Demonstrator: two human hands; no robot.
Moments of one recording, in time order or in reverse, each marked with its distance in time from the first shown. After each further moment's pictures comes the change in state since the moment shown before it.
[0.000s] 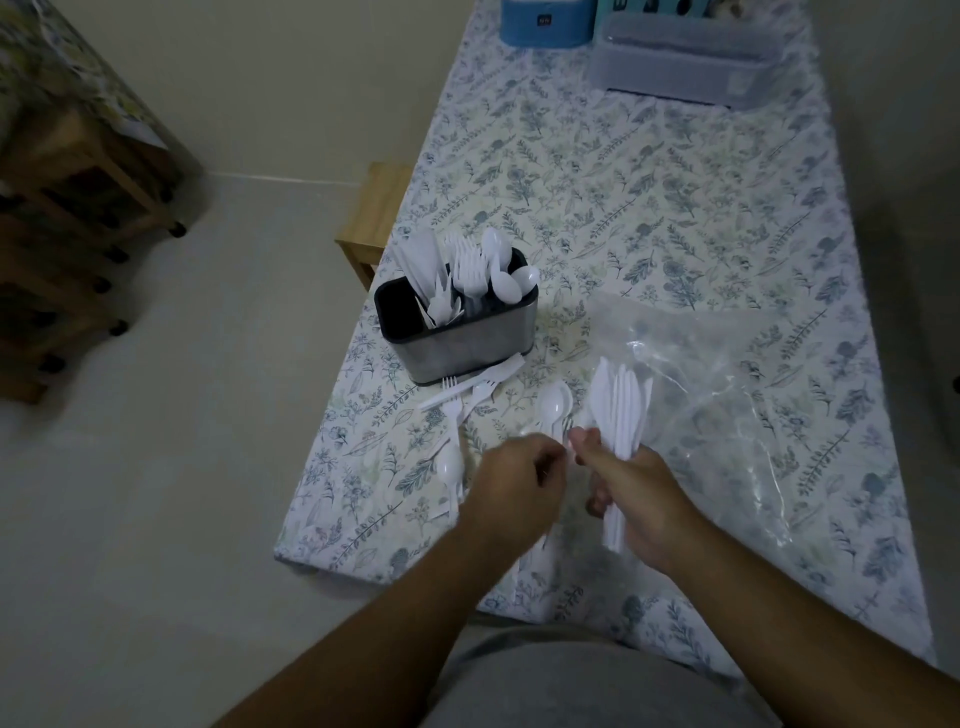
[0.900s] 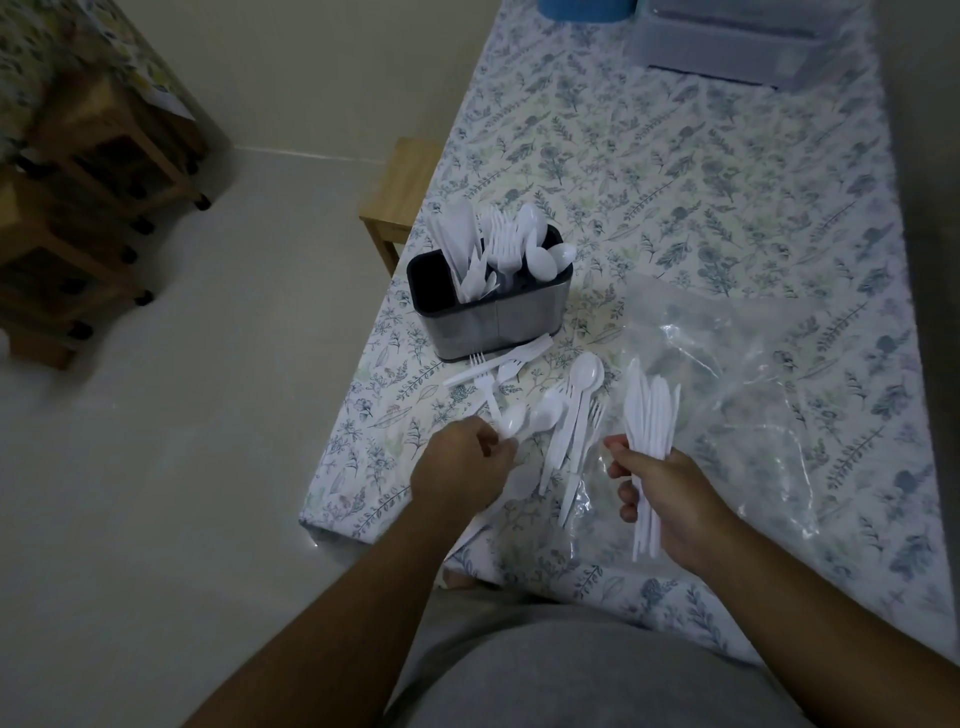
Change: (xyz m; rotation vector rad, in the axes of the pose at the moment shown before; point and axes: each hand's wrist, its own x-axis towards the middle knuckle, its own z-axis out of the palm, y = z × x) left_hand -0.002 -0.069 -0.033 0.176 0.145 -0.405; right_hand 0.001 0.014 -0.007 -0.026 0.005 0.098
